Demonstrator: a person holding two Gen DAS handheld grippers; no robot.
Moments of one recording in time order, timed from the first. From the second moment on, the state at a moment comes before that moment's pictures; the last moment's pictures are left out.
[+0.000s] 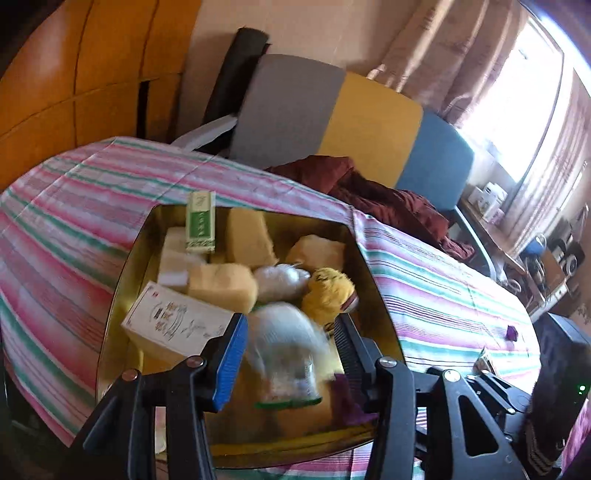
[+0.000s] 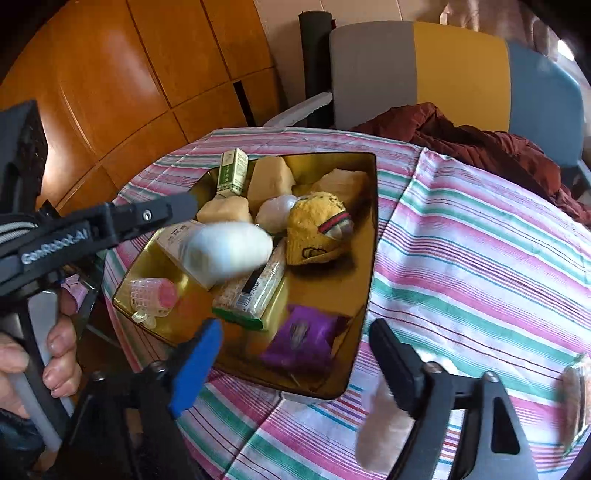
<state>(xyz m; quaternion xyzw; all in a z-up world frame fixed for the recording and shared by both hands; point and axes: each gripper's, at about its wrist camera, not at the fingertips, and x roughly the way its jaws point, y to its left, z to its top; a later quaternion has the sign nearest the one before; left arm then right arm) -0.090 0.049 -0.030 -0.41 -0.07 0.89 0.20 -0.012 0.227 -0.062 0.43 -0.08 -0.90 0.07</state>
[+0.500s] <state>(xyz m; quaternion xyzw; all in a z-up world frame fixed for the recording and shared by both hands) -0.054 0.034 -0.014 -0.36 -0.03 0.91 0.17 0.009 0.217 -0.040 0.37 0.02 -0.93 -0.05</state>
